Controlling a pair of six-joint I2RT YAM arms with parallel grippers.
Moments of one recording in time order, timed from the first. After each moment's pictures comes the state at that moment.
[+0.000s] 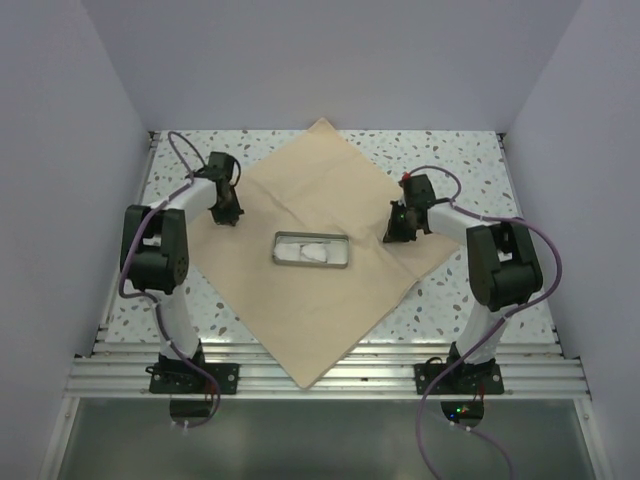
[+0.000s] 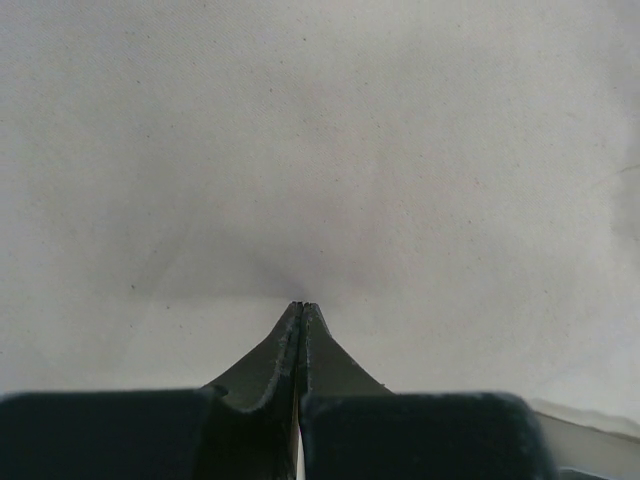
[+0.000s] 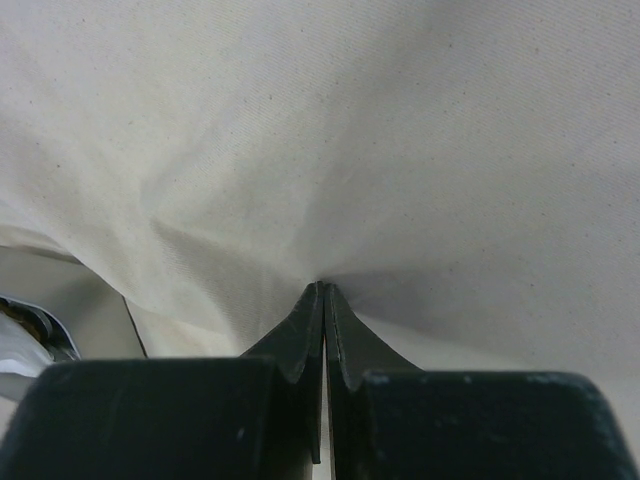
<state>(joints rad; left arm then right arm) -0.11 1.96 1.37 -0.58 -0.13 -0.44 0.25 1.83 1.09 -0.32 -0.15 0.44</state>
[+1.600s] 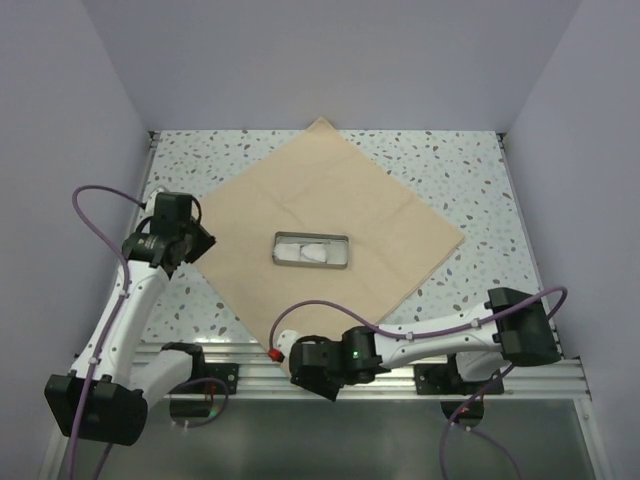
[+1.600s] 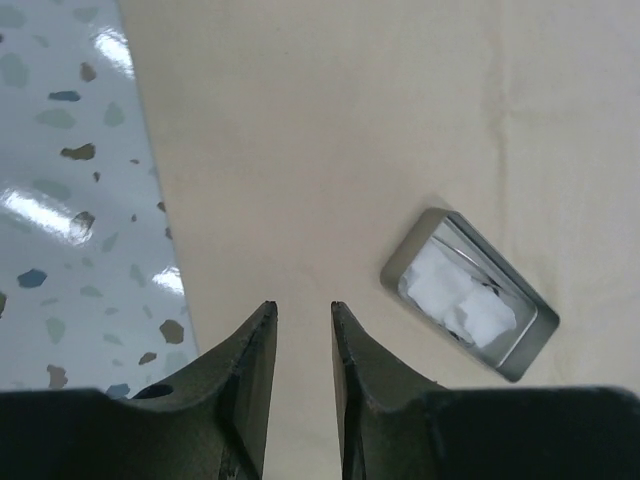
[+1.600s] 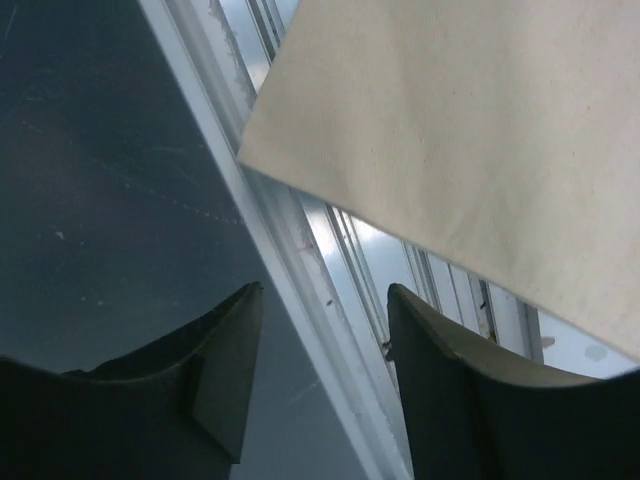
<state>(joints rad) -0.12 1.01 0.95 -0.79 -0.14 -0.79 1.59 1.49 1.00 -0.67 0.13 0.37</state>
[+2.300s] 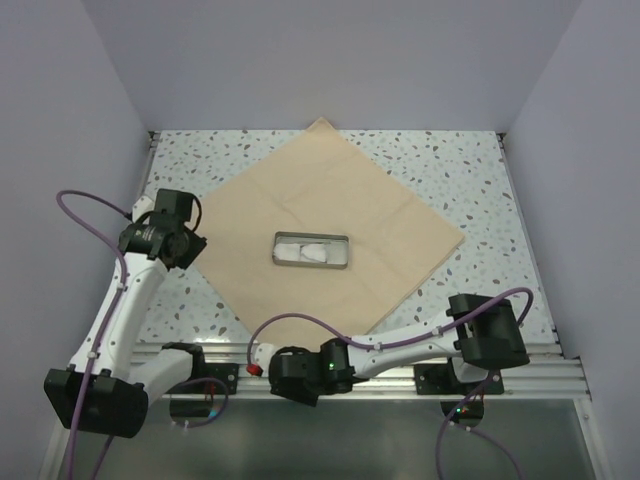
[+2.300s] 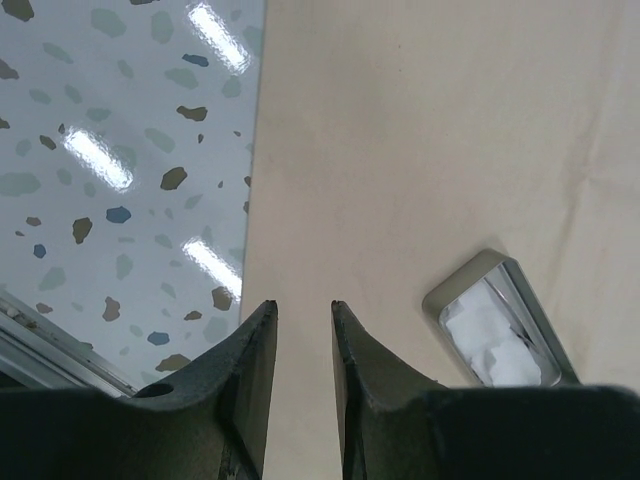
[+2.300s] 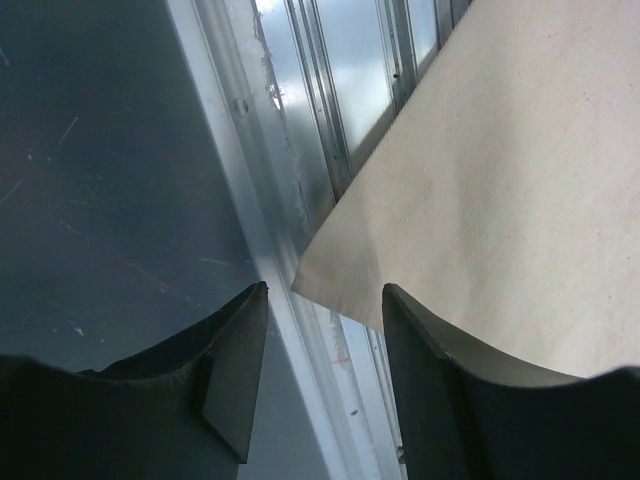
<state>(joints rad) -0.12 1.07 1.05 -1.04 -0.33 -1.01 1.64 1.68 1.06 -0.48 0.16 0.28</state>
